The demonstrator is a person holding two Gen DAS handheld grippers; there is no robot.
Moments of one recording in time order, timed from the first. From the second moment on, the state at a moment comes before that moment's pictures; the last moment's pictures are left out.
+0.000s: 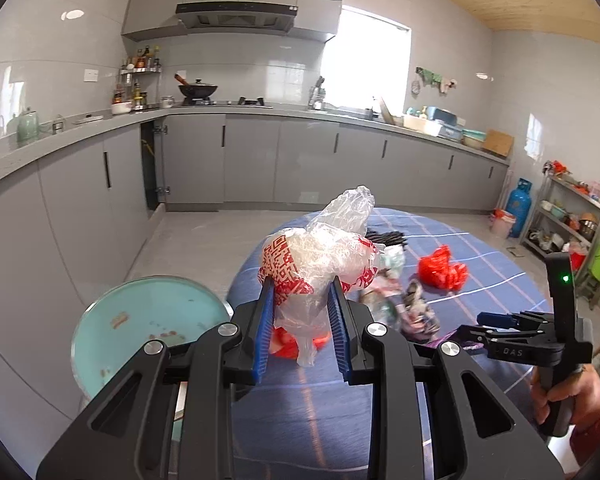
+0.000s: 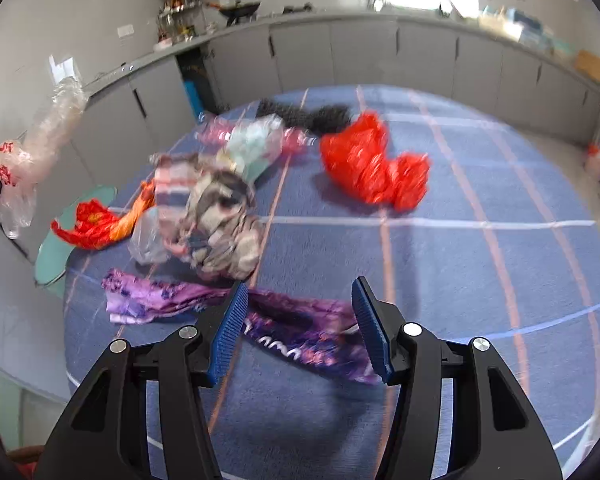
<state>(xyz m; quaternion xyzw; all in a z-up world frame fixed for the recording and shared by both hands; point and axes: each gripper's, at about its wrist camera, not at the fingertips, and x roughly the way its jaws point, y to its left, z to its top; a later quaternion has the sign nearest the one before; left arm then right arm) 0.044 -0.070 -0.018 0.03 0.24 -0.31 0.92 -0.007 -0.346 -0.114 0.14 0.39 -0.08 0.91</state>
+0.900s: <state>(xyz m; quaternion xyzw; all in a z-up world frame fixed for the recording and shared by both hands) 0.044 -0.026 -0.012 0.00 0.23 -0.26 0.94 -0.028 -0.328 -0.079 0.10 0.36 -0.07 0.93</state>
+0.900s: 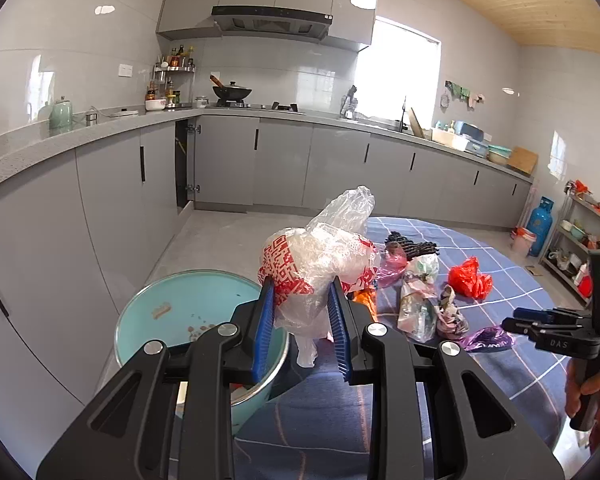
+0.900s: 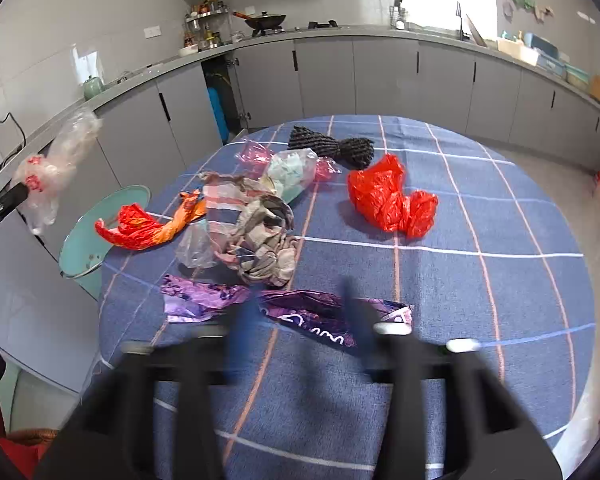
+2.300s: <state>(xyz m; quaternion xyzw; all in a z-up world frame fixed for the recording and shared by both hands) 0.054 0.016 -0.024 -0.01 0.25 -0.22 0.94 0.008 -0.309 -0.124 -0.01 0.47 0.03 0.88</state>
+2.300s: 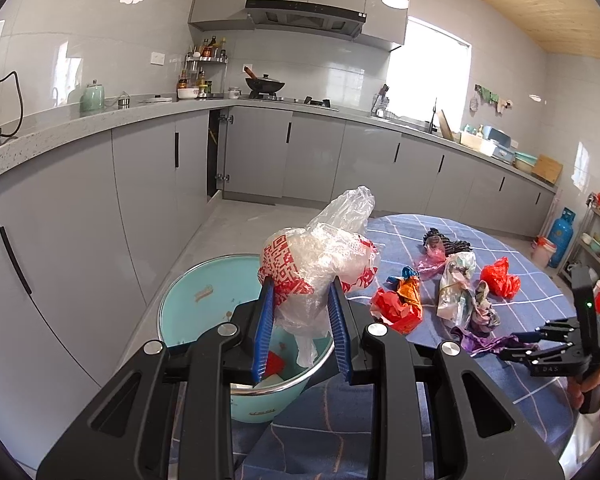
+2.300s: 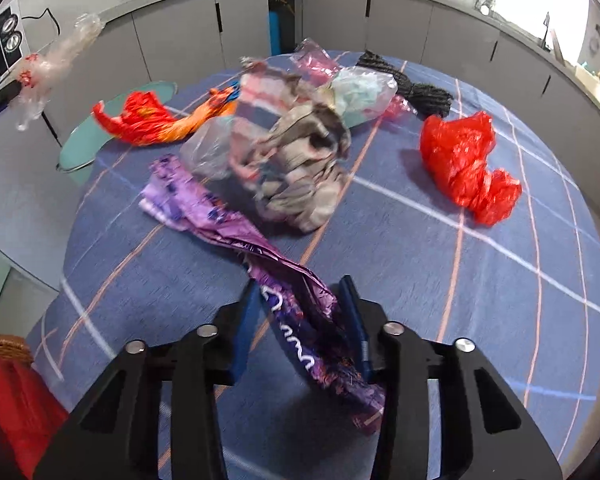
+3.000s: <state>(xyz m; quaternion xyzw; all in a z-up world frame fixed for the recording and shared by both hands) 0.059 0.034 -0.032 -0.02 0.26 -0.17 0.95 0.003 -0.232 -0.026 0.10 0.34 0.06 0.93</state>
